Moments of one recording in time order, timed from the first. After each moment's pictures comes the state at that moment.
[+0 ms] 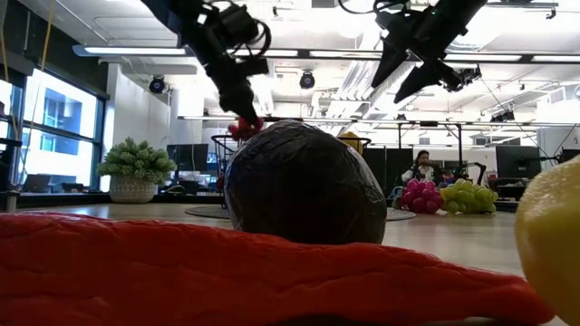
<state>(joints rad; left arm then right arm) 0.63 1.59 1.22 -0.42 -0.16 0.54 -0.20 1.15 0.97 -0.59 0.34 0.78</state>
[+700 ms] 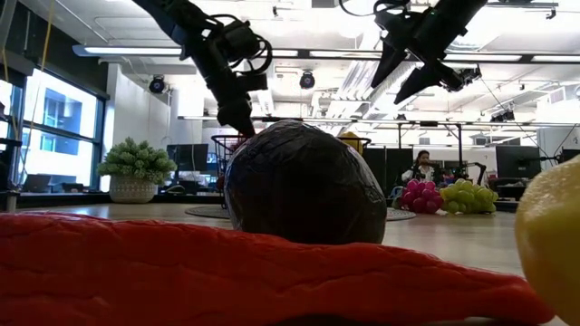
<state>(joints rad) 0.68 1.65 1.22 -0.42 -0.17 0.59 -0.22 1.15 0.97 -0.59 0.32 0.83</state>
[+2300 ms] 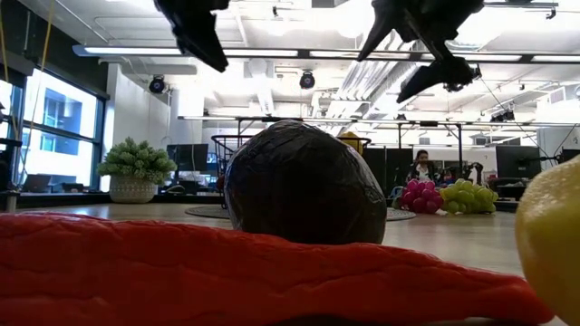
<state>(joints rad) 0.43 1.24 1.22 -0.79 -0.16 0.07 0.08 1.21 0.97 -0.55 0.32 1.15</state>
